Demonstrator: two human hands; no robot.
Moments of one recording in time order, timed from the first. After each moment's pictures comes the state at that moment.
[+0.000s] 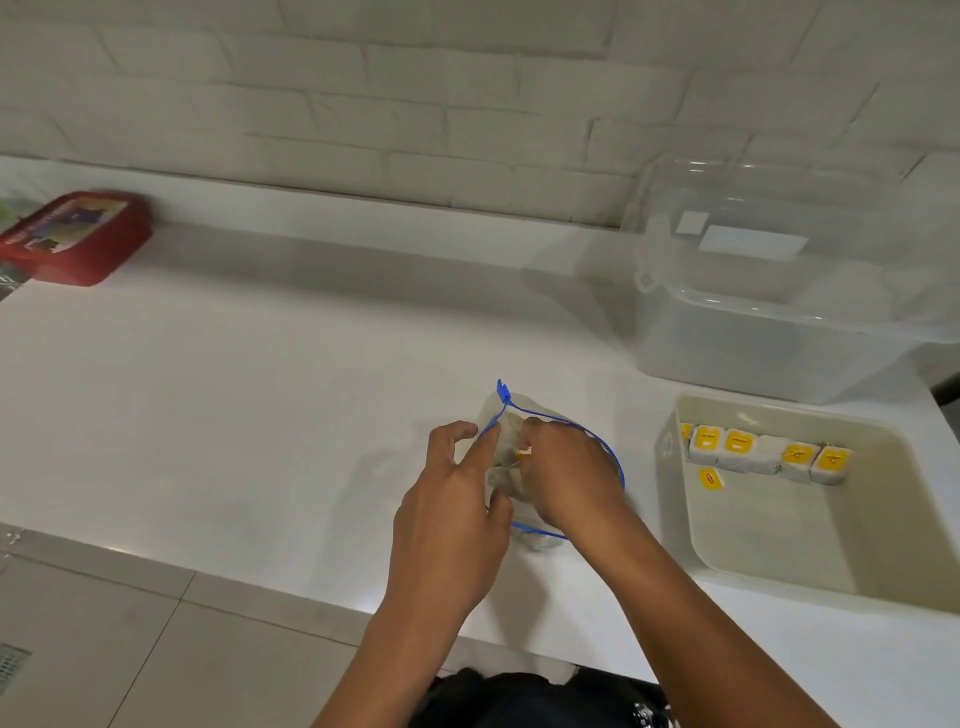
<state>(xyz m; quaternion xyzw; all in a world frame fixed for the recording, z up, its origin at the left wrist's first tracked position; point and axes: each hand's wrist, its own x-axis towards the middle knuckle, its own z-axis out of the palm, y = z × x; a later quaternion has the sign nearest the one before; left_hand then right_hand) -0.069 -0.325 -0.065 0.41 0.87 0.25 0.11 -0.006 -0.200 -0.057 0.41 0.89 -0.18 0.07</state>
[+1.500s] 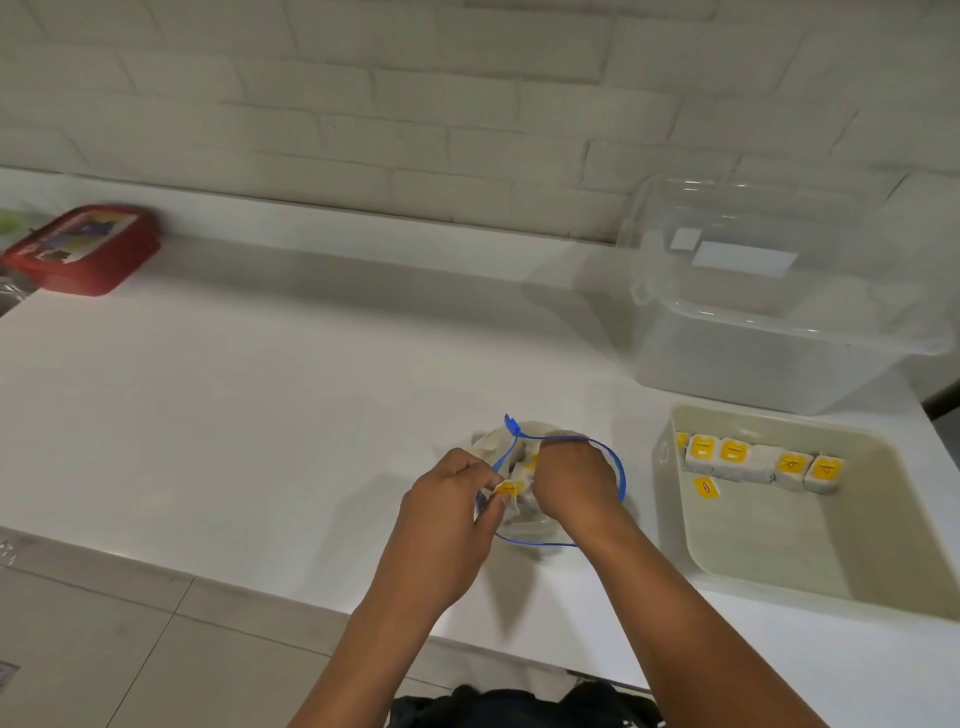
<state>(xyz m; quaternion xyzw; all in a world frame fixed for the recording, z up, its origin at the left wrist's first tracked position) -0.084 -0.331 -0.082 0.47 0.82 0.32 0.12 -0.009 -0.192 -0.063 0.47 0.85 -0.20 0.15</state>
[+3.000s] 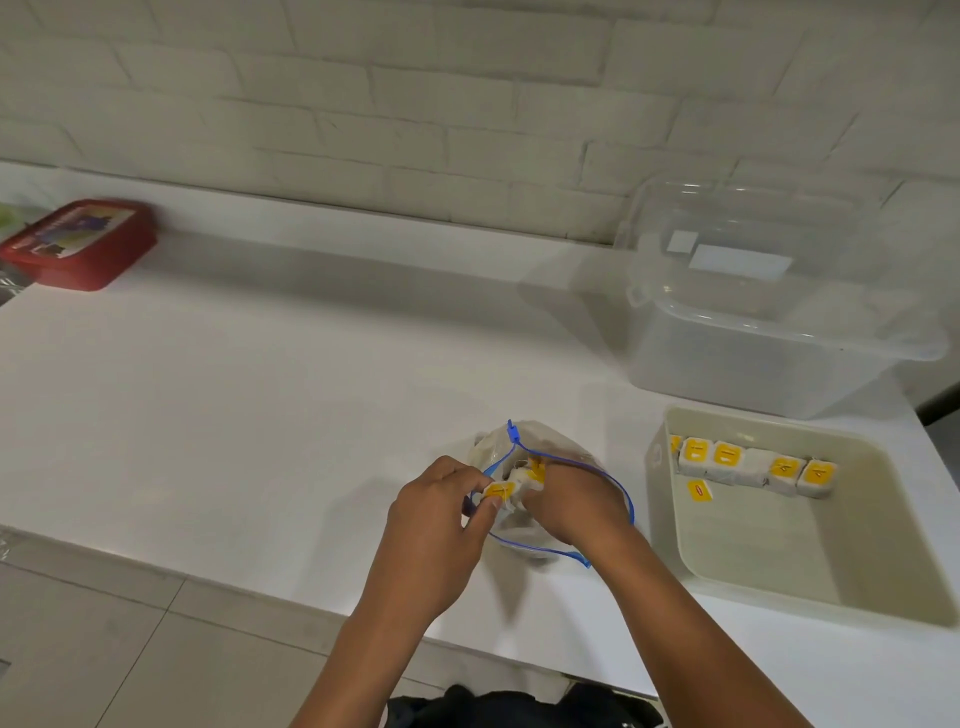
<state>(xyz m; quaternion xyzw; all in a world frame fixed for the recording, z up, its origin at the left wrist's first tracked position) -0.079 -0.333 -0.083 0.43 0.82 0.34 0.14 0.012 -0.184 -0.101 0.44 0.86 -0.25 0.05</state>
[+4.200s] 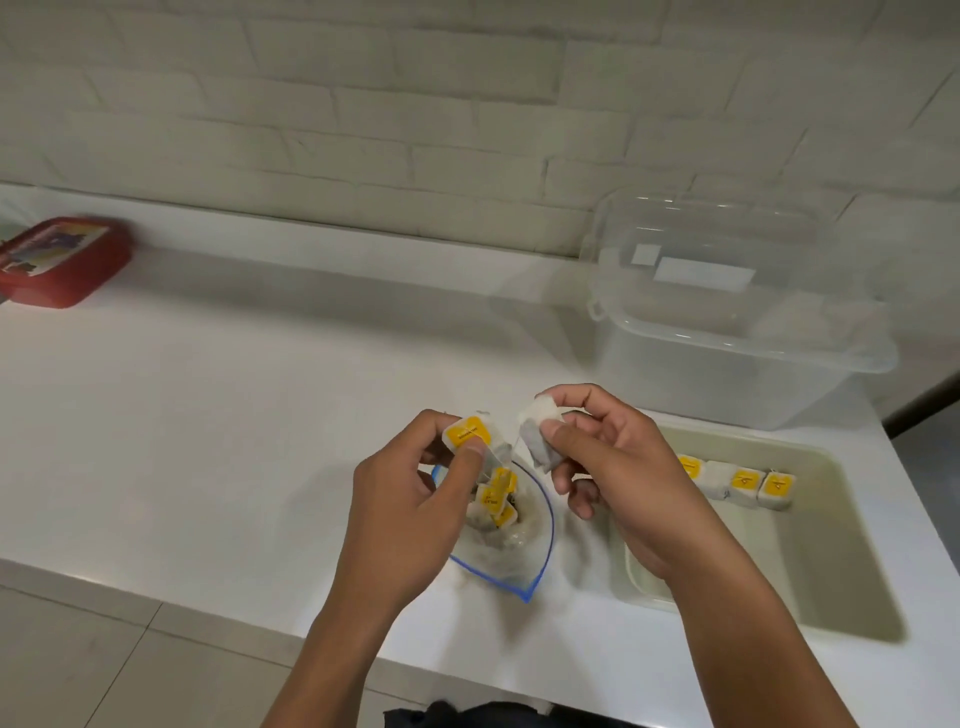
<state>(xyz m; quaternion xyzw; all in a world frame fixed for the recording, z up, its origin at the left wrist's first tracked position) -0.044 -0.298 -0.004 0.32 0.74 0.56 0.17 0.077 -0.162 0.014 0.32 0.60 -0.70 -0.21</state>
